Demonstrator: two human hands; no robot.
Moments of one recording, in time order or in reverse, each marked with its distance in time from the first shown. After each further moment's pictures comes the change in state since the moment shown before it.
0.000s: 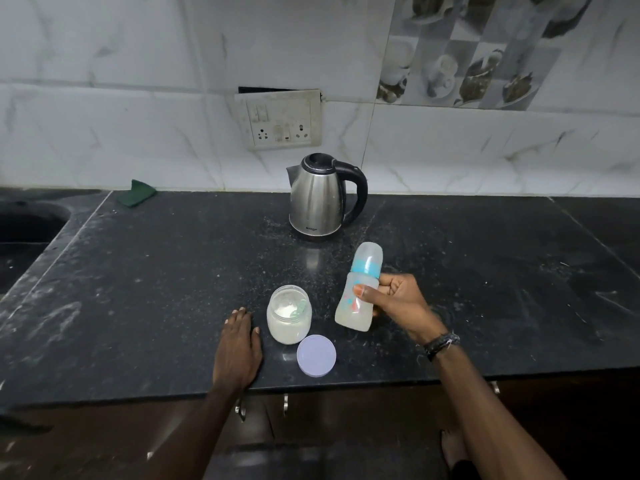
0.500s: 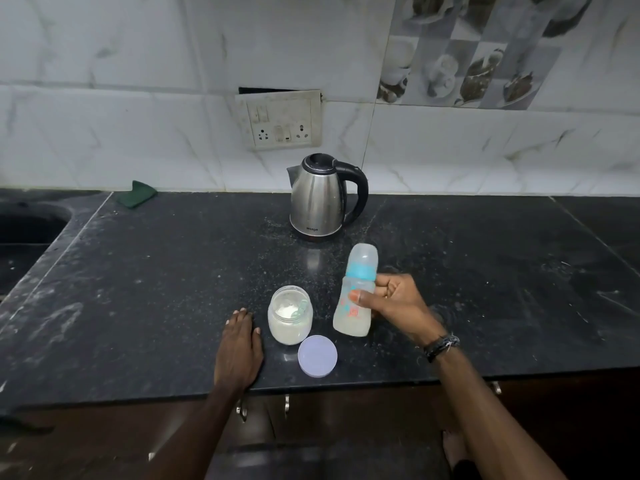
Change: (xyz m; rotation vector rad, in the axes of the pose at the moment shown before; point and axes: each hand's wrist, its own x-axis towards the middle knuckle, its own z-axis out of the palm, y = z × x) left_hand -0.001 0.003 -0.004 -0.009 -0.019 -0.013; right_hand -0.001 0.001 0.003 -0.058 -0.054 -0.018
